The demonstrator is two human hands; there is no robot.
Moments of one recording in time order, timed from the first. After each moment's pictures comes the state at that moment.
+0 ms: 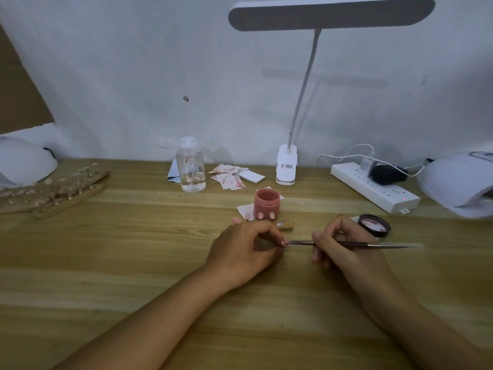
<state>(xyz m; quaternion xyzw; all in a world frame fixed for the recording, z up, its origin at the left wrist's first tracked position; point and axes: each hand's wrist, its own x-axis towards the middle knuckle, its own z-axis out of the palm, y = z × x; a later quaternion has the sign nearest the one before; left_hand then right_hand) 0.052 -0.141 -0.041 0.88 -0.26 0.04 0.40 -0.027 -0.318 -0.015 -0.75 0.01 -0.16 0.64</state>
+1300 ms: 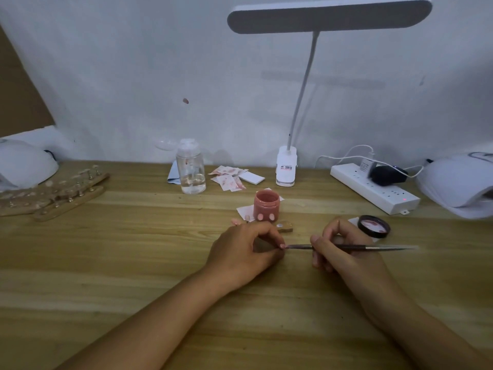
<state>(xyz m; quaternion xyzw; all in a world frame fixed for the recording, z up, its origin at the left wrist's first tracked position) 0.052 -0.141 -0.041 0.88 -0.26 0.04 0.40 -0.027 -0.318 -0.016 -0.75 0.00 -0.15 0.64</state>
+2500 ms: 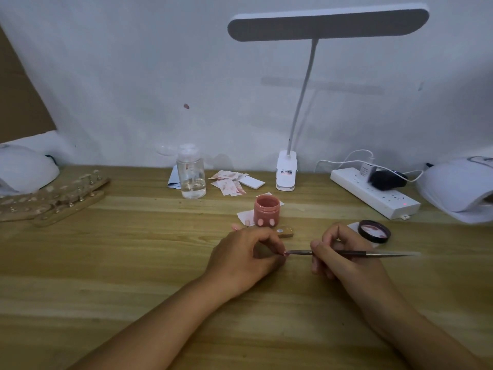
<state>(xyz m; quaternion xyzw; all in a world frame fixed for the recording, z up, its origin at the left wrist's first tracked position) 0.051 -0.140 -0.040 0.88 -0.27 0.04 0.40 -0.028 -0.317 -0.014 -0.76 0.00 -0.14 0.63</state>
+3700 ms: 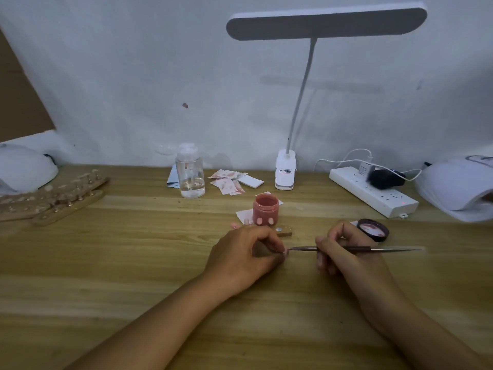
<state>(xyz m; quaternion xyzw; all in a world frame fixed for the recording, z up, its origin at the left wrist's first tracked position) 0.052 -0.140 -0.040 0.87 -0.27 0.05 0.40 -0.028 -0.317 -0.009 -0.74 0.03 -0.16 0.65</state>
